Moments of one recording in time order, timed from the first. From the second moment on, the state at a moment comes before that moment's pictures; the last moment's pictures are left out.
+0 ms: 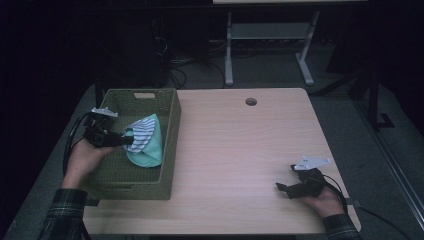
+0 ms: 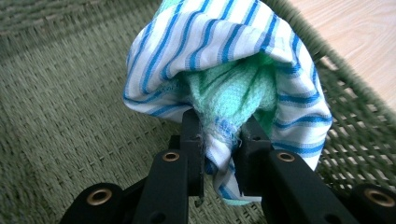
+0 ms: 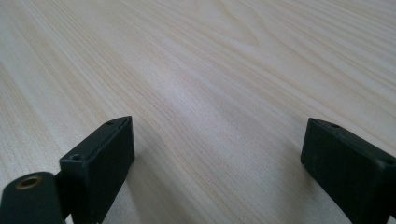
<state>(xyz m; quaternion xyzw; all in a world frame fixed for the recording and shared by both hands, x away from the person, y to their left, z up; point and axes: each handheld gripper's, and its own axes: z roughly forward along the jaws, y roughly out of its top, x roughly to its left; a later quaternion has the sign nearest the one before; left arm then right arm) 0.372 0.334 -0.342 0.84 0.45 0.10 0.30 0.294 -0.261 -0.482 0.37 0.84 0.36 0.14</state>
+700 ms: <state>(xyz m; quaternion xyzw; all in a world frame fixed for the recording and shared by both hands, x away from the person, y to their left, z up) 0.388 0.336 -0.395 0.85 0.46 0.08 0.23 0.294 -0.261 -0.482 0.37 0.84 0.36 0.14</state>
